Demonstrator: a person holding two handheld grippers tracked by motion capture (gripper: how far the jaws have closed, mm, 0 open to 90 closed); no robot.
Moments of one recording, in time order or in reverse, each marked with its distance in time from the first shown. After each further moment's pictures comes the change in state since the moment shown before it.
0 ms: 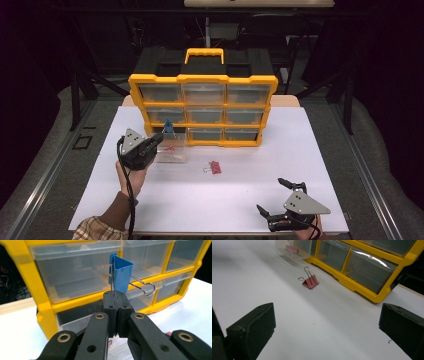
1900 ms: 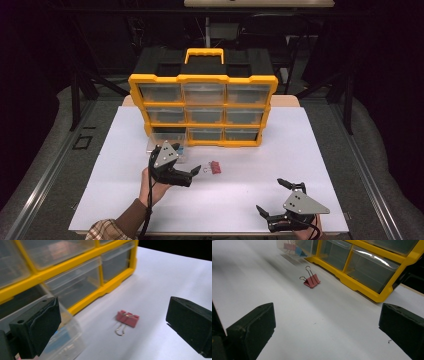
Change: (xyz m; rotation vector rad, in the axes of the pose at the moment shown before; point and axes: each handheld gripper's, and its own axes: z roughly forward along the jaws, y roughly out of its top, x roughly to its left) left arm -0.068 -0.016 0.025 0.125 -0.281 0.189; right arm 0.000 0.000 0.001 0.006 0.010 0.001
